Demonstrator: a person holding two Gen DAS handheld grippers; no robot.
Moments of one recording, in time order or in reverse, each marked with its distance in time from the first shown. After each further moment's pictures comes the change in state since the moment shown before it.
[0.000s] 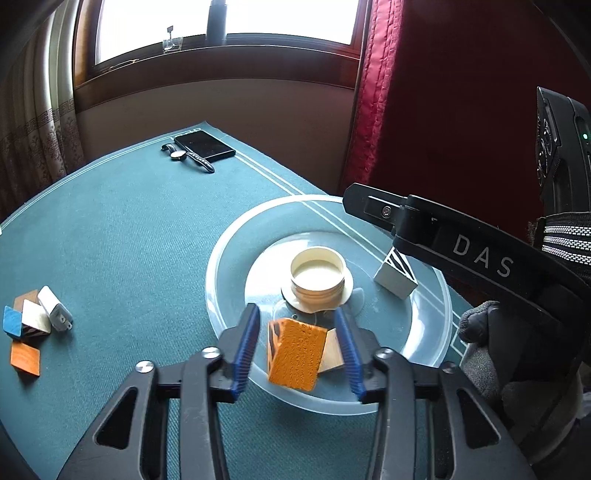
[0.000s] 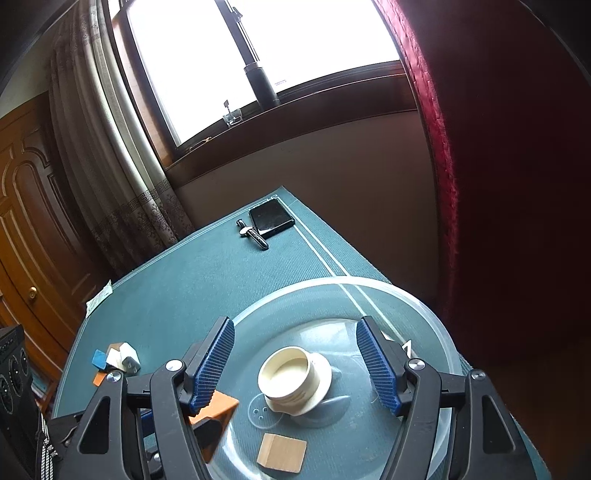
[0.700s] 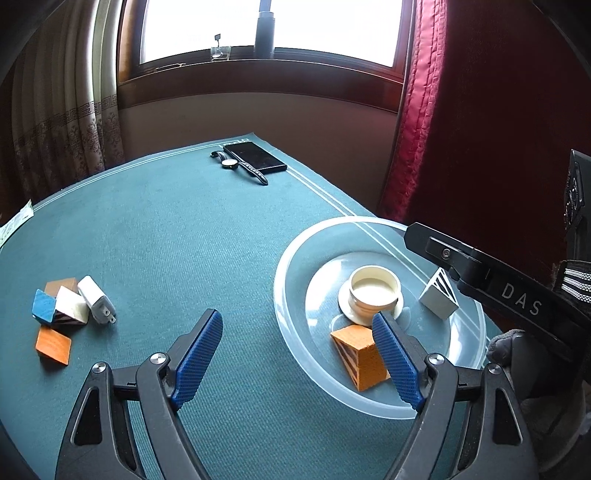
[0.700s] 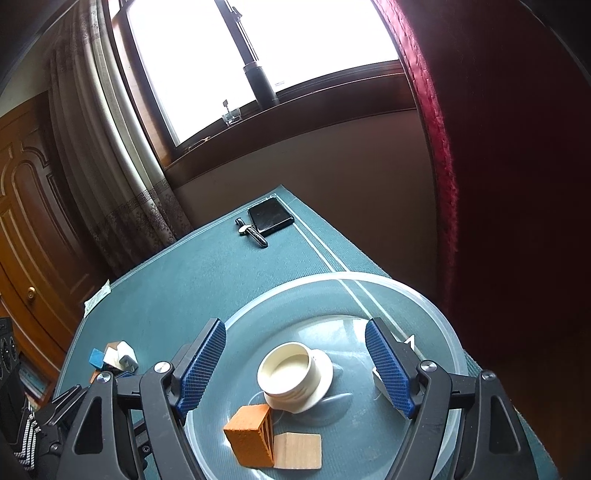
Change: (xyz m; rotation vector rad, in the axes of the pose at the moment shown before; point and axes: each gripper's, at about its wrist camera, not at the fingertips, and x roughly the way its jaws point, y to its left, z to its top) left arm -0.018 0.036 -0.006 -0.086 -0.068 0.116; right arm 0.003 0.005 -0.008 -0.020 0.001 -0.002
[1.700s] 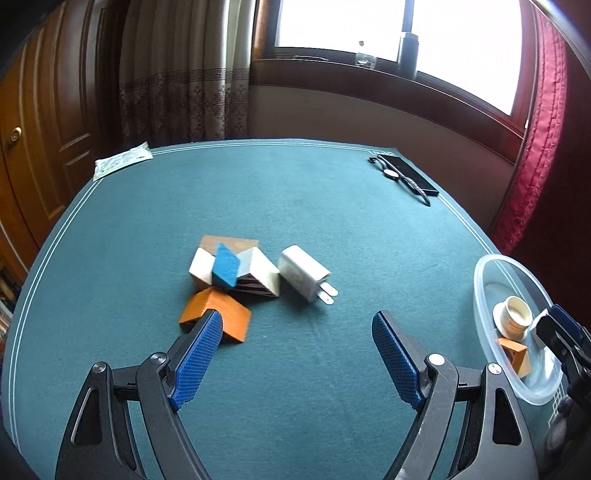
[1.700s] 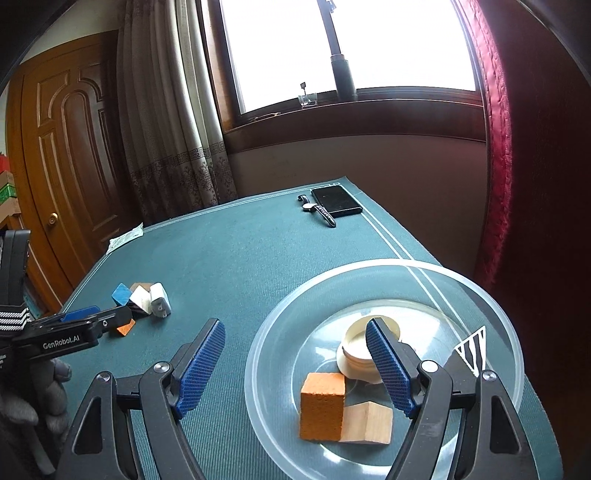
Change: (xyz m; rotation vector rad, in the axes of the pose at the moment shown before) left arm -0.049 0.161 -0.035 -0.271 -0.033 0.296; right arm -0.006 0.067 -0.040 -0.265 0.020 0.090
